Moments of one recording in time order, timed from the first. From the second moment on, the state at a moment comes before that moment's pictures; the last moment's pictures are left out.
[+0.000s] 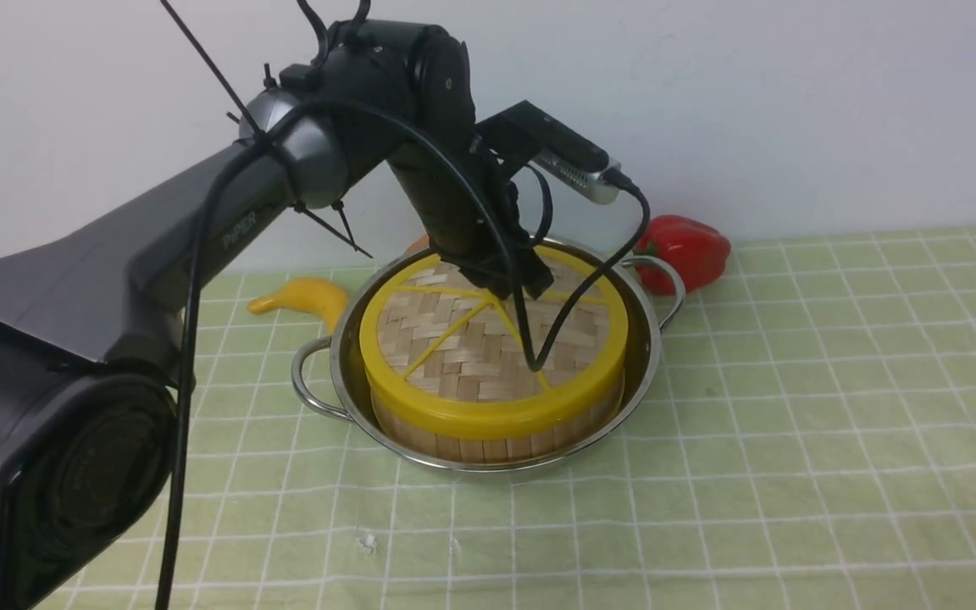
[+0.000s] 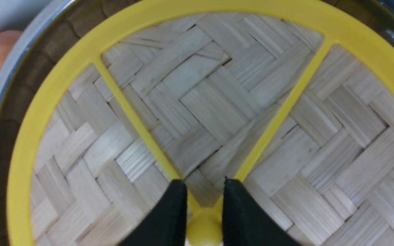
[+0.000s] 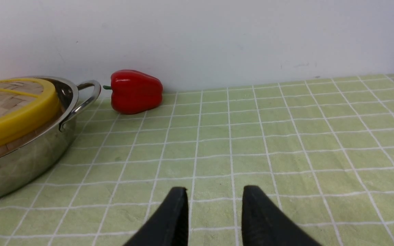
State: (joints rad) right arm 0.06 0.01 0.01 -0.15 0.34 0.37; left arm -0.44 2.22 -2.07 -0.05 1.13 0.41
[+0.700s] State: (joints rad) right arm 0.06 0.01 0.01 -0.15 0.34 0.37; left arm -0.43 1.90 -2.30 0.16 1.21 0.11
